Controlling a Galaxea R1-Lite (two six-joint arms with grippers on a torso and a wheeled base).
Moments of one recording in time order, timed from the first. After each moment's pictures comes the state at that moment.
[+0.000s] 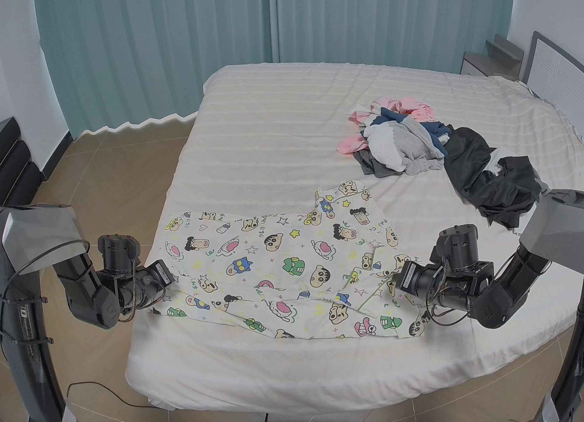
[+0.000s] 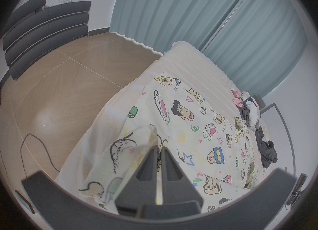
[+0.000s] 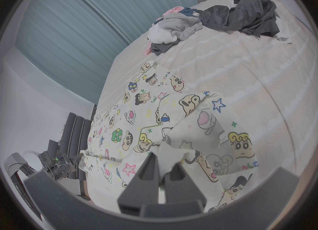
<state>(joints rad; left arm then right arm) -0.04 2.27 -0.65 -1.03 -0.05 -0.61 0.39 2.13 -0.65 -0.89 -0.01 0.69</state>
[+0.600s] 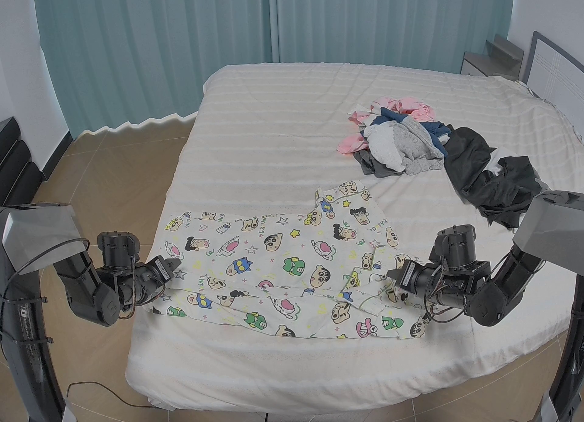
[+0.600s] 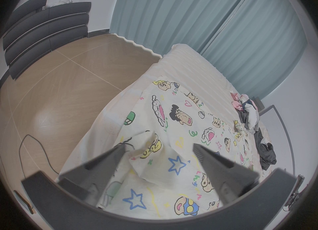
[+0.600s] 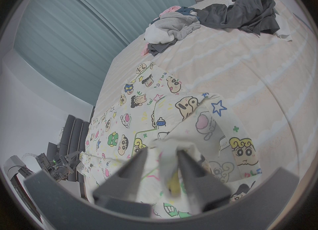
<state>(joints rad) -0.03 2.27 -0.67 -1.03 -0.05 -0.62 0.36 2.18 -0.68 -0.90 0.00 0.69</state>
